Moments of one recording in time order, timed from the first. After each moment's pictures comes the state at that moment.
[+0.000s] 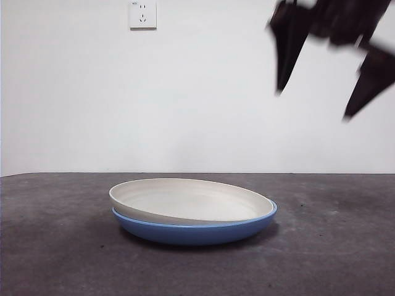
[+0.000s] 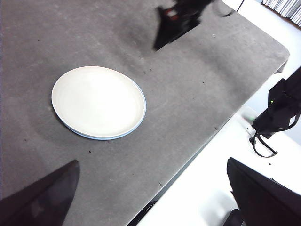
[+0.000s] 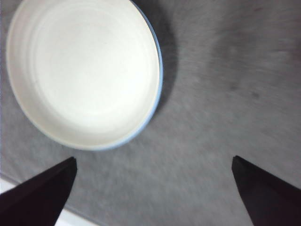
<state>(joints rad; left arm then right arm) -0.57 0.61 1.27 -1.23 0.34 -0.04 0.36 1.47 1.39 -1.14 -0.28 0.23</state>
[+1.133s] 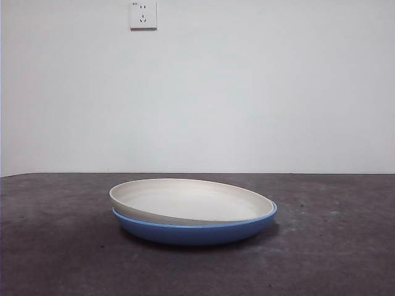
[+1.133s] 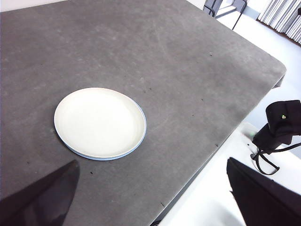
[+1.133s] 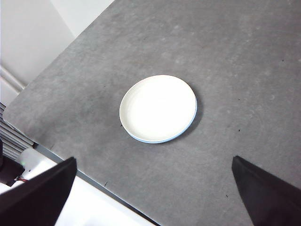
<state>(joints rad) -0.57 0.61 1.27 -1.15 0.34 -0.04 0.50 0.56 1.39 -1.34 -0.19 0.27</state>
